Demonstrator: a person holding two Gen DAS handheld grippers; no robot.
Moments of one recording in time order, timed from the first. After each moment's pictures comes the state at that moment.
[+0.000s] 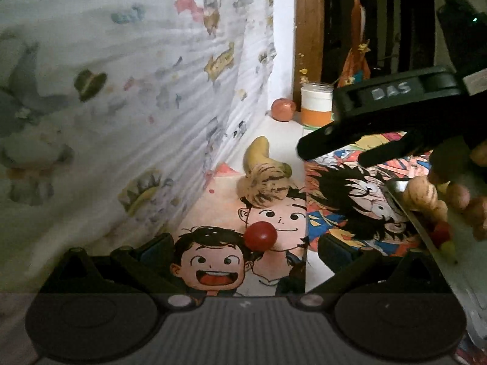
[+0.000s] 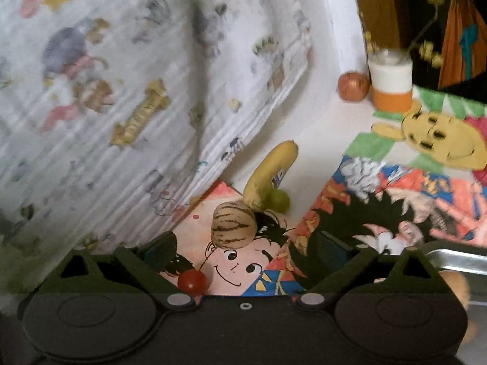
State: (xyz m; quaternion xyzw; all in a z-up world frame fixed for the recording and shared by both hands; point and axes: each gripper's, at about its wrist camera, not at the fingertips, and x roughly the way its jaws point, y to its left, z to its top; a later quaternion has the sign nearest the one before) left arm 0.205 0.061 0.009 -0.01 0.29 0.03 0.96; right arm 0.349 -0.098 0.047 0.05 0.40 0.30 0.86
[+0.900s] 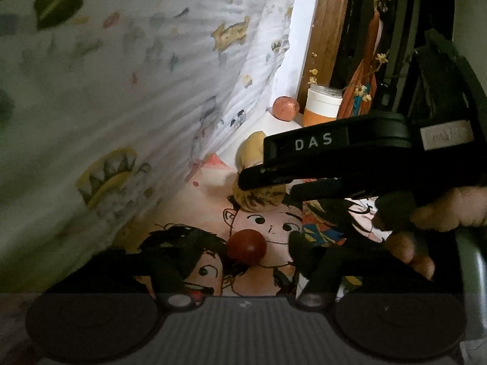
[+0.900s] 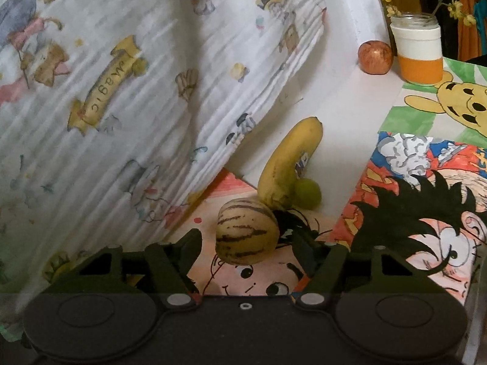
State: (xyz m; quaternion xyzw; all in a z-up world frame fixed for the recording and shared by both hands) left arm 0.237 0.073 -0.013 -0.10 0.29 0.02 0.95; right arm 0.376 -0.061 -0.001 0.07 0.41 0.32 0.85
